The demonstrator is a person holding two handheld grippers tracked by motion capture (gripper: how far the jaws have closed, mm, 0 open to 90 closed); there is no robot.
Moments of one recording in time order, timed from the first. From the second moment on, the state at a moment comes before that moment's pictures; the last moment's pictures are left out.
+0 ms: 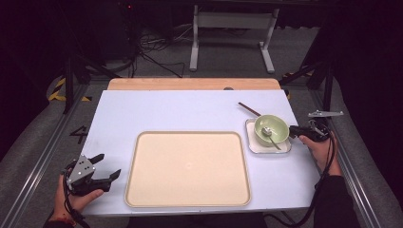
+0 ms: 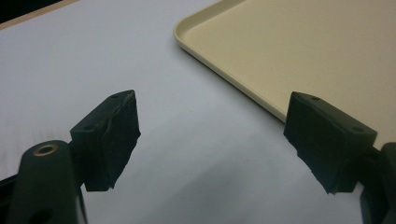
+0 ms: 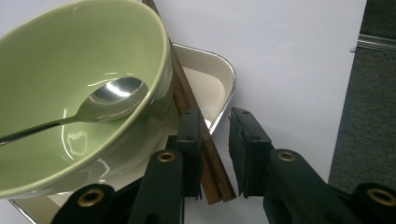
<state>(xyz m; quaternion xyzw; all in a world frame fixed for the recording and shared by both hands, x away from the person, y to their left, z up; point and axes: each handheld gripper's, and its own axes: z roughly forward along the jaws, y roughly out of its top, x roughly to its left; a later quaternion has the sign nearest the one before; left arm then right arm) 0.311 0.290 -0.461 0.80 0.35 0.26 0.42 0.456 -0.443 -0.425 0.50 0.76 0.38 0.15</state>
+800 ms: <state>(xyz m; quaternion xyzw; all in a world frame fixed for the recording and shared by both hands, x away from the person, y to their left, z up) 0.312 0.290 -0.460 0.80 0.35 0.25 0.42 0.458 -0.450 -0.428 0.52 0.74 0.40 0.14</state>
